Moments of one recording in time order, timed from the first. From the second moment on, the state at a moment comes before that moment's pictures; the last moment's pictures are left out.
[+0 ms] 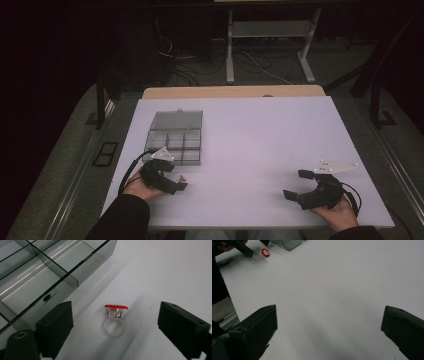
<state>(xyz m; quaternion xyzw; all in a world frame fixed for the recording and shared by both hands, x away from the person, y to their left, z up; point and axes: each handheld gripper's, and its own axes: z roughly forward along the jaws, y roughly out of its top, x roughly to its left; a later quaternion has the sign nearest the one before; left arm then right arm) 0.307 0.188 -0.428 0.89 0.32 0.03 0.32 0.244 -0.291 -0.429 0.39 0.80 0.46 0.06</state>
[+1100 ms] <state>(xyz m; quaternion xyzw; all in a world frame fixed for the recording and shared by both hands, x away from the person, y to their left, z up) 0.309 0.184 -0.434 0.90 0.30 0.03 0.31 0.244 -0.290 -0.432 0.39 0.80 0.45 0.06</state>
